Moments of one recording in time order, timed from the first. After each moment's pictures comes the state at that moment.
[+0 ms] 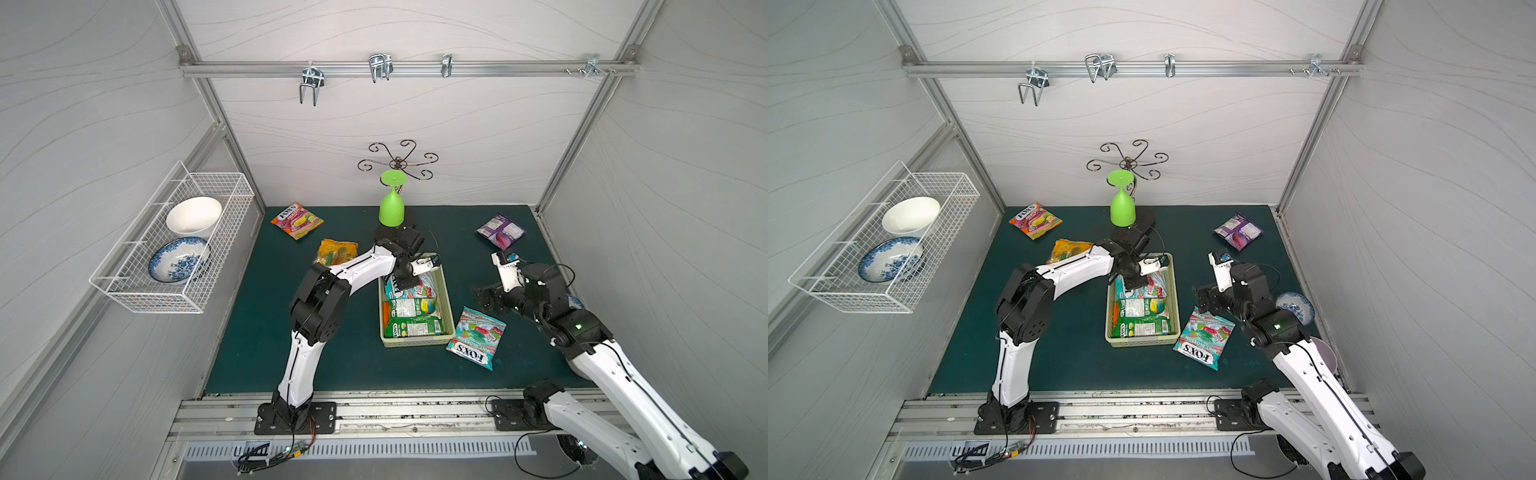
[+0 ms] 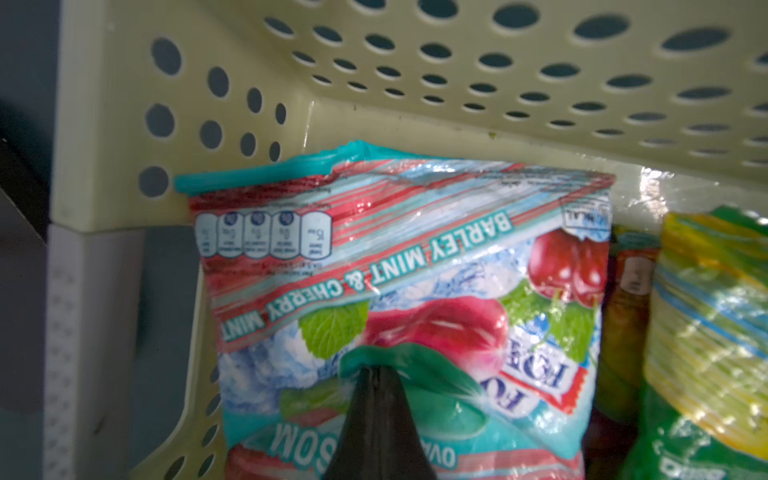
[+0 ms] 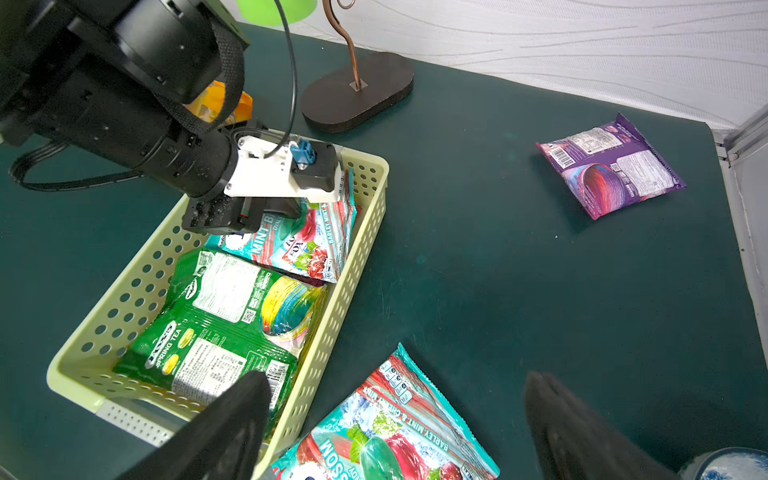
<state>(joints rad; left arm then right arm) -0.63 2.11 1.64 -0.72 0.06 0.65 0.48 0.80 0.83 -0.62 0.01 0.02</state>
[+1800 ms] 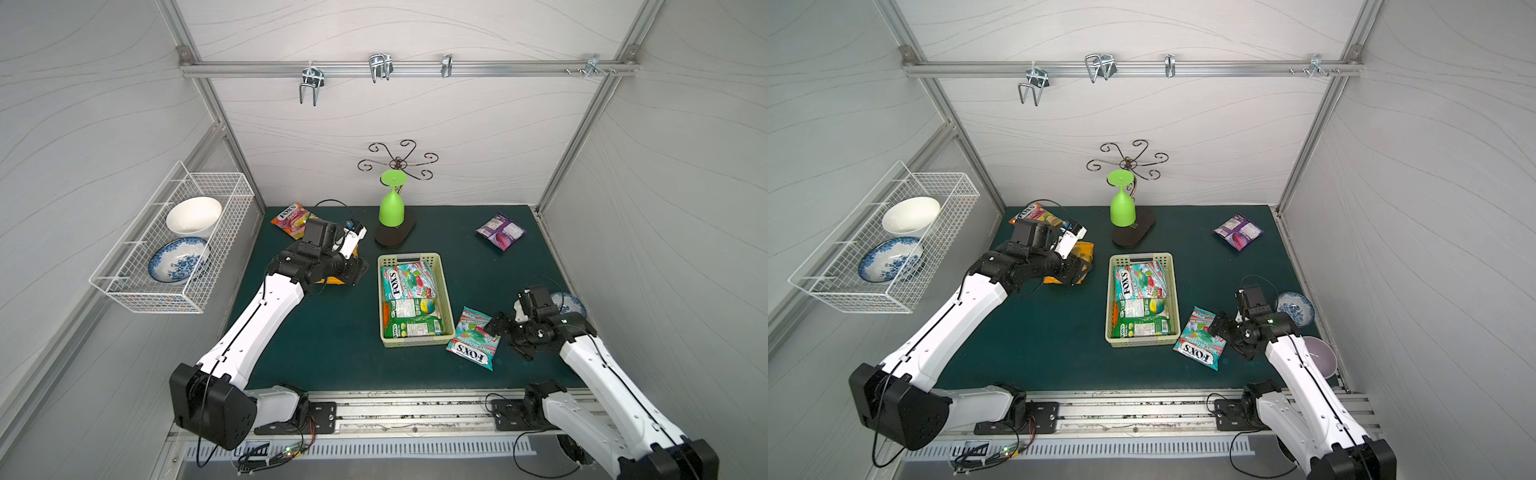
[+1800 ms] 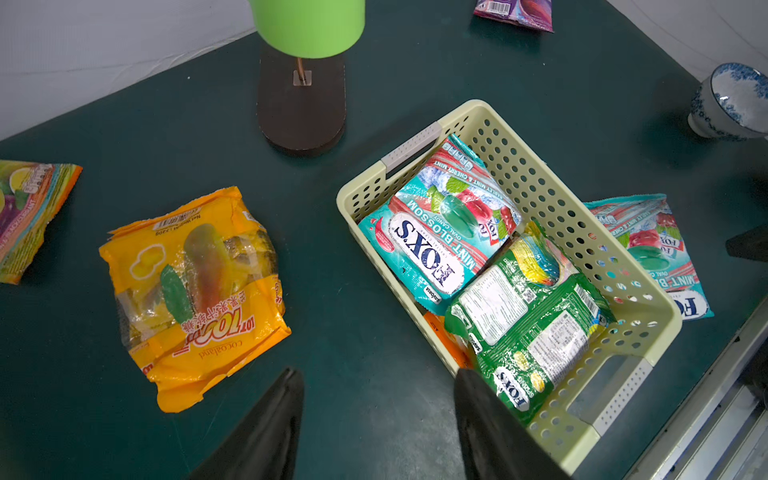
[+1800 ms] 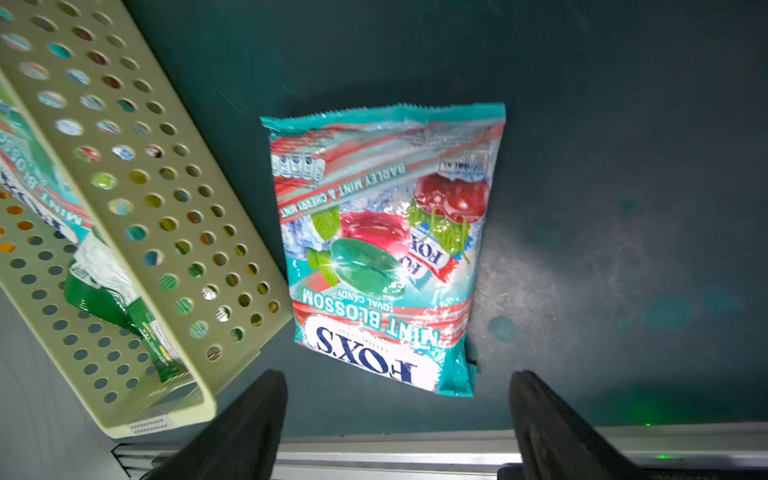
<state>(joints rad) -0.30 1.28 1.22 -0.77 0.27 0.14 0.26 0.86 0.62 -0.99 -0.24 0.74</state>
